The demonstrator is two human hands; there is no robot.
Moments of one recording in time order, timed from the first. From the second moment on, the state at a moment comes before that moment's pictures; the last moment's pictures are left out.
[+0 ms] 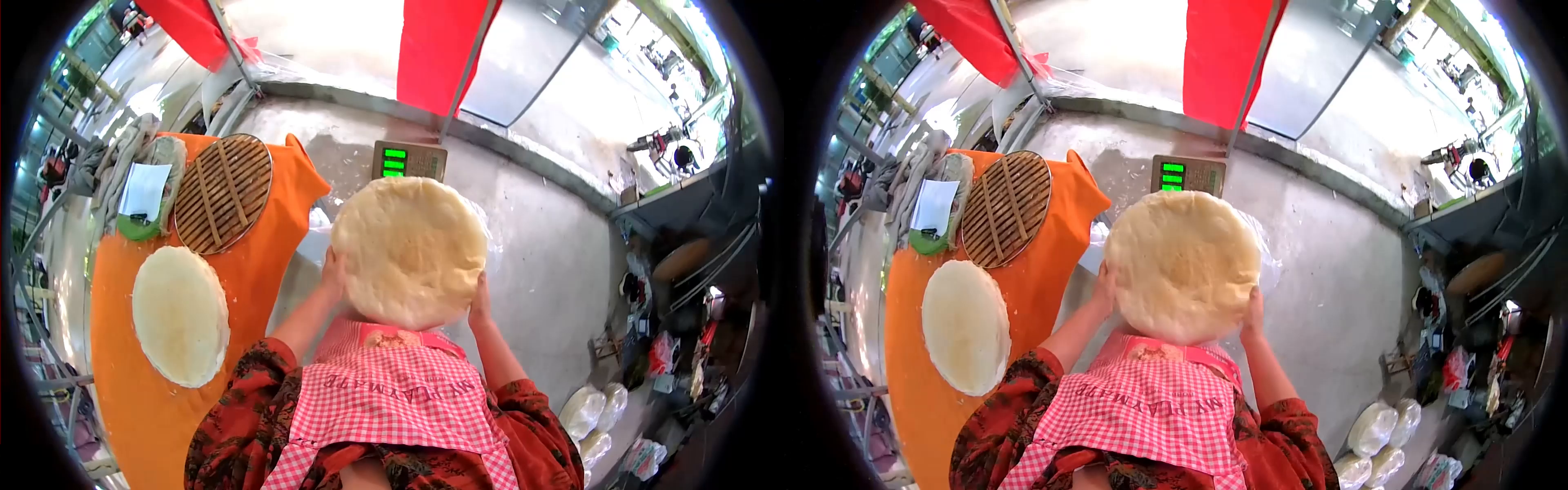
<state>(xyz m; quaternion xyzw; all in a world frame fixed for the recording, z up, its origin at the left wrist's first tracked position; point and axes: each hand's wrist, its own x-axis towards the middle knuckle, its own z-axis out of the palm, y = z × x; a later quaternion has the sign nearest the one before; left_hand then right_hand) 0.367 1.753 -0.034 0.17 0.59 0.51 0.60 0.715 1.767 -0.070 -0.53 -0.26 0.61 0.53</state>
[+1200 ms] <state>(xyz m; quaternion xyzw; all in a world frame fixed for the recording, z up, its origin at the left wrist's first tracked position) 0.158 1.349 0.048 -0.32 0.39 0.82 0.28 0.270 1.631 0.018 -0.30 -0.41 0.86 -0.03</state>
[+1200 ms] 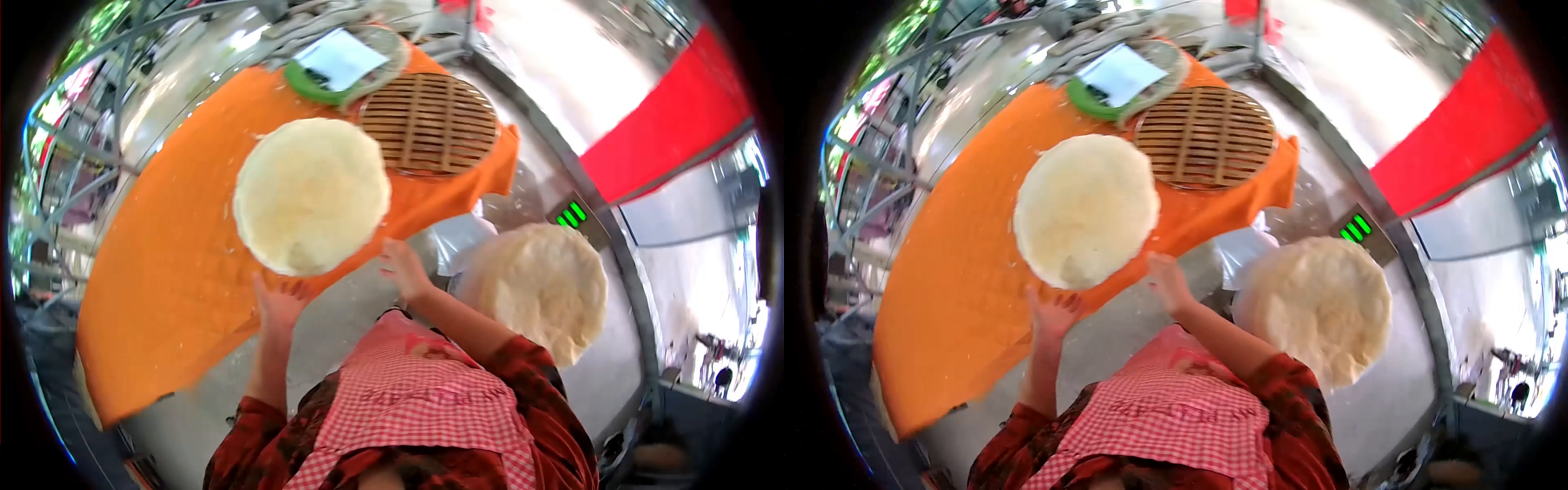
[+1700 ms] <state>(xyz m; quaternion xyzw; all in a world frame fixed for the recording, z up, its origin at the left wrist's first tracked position) 0.099 1.368 0.111 -0.34 0.41 0.76 0.38 0.140 1.624 0.053 -0.41 -0.58 0.70 0.09</state>
